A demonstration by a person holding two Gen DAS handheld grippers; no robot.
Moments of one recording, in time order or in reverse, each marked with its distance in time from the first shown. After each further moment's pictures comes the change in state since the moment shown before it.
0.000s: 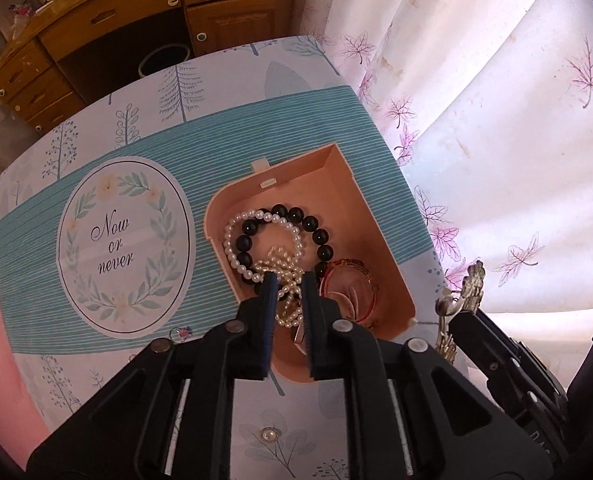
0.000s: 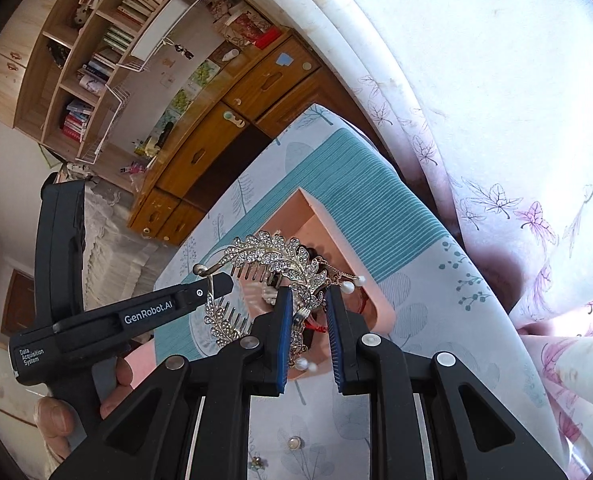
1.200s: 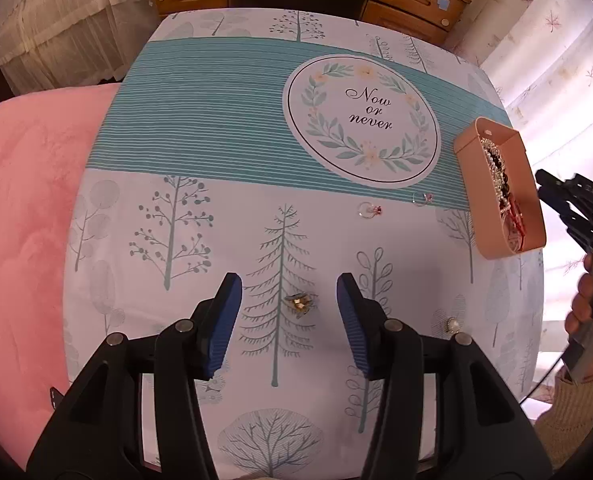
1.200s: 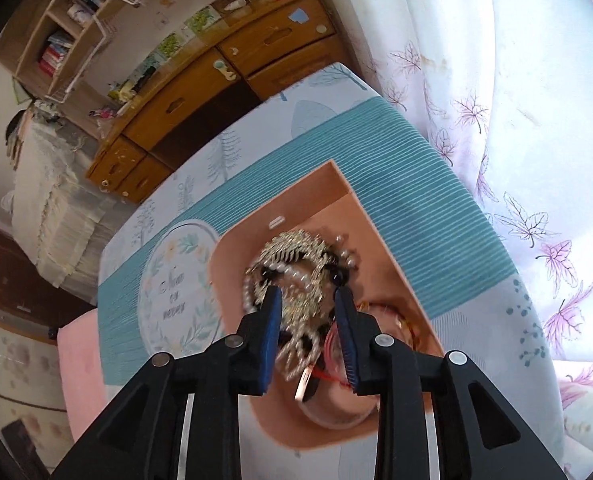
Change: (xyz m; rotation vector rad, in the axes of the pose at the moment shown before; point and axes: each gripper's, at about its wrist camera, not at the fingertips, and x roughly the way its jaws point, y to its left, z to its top) left arm -0.056 0.211 -0.219 -0.406 -0.075 0.122; right arm 0.158 0.064 0.018 -0.168 0.098 -0.153
